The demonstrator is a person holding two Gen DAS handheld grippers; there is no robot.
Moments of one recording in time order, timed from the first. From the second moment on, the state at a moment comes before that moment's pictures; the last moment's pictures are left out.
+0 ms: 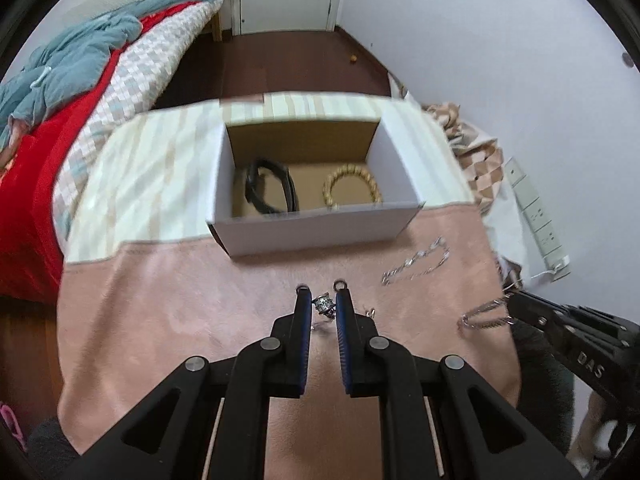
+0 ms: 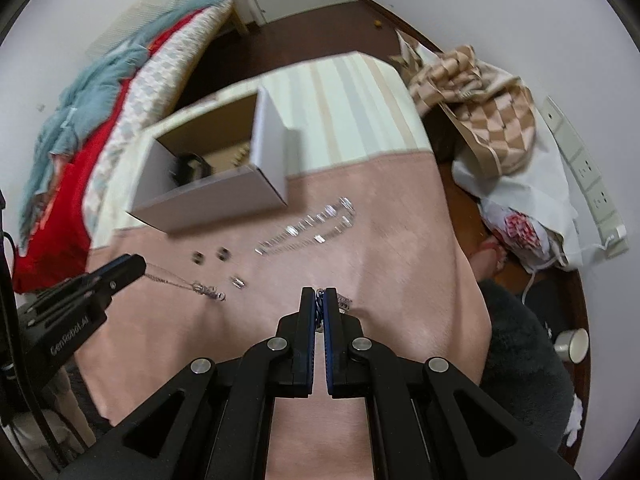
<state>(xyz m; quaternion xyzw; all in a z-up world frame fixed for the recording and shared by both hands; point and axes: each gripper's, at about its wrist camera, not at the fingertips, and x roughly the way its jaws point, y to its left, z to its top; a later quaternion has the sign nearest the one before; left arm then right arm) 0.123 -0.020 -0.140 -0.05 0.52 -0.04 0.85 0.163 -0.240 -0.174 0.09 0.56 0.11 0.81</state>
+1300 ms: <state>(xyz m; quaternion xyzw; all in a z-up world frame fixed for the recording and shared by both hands) 0.301 0.040 -0.116 -0.09 0.53 -0.03 0.84 0.376 -0.135 -0.167 0.09 0.62 0.26 0.74</state>
